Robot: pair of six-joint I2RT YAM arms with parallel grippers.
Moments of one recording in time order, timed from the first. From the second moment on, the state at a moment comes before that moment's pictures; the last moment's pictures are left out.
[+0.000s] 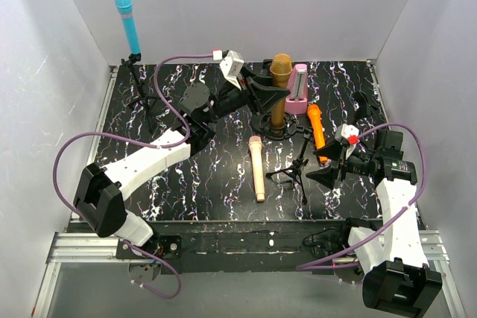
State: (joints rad) left arm -0.76 1.49 1.23 0.67 0.43 -0.42; right arm -0.18 0.84 0.74 -0.88 -1.30 -0.87
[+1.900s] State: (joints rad) left arm -1.32 1.11 0.80 0.33 -0.05 -0.24; right arm -0.21 0.82 0.74 -0.81 -1.29 -0.81
